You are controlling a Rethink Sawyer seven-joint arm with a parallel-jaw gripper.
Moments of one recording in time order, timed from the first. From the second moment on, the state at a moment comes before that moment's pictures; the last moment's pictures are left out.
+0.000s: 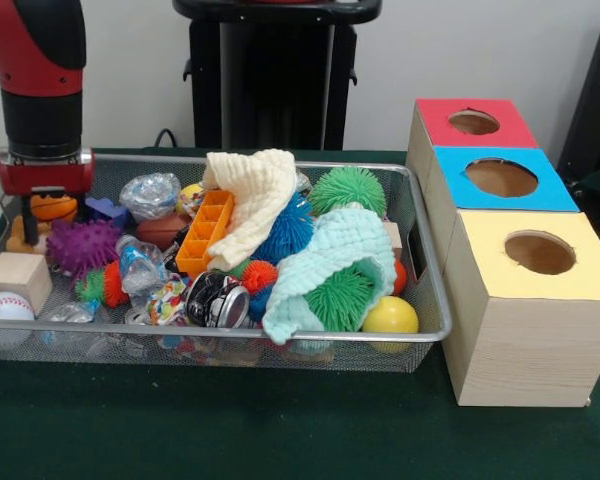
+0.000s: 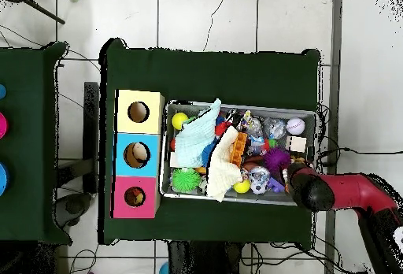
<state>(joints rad) -1.09 -0.50 0.55 1.68 -1.04 0.50 1.54</state>
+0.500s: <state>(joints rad) -1.11 -0.48 0.58 1.65 -1.04 0.50 1.41</state>
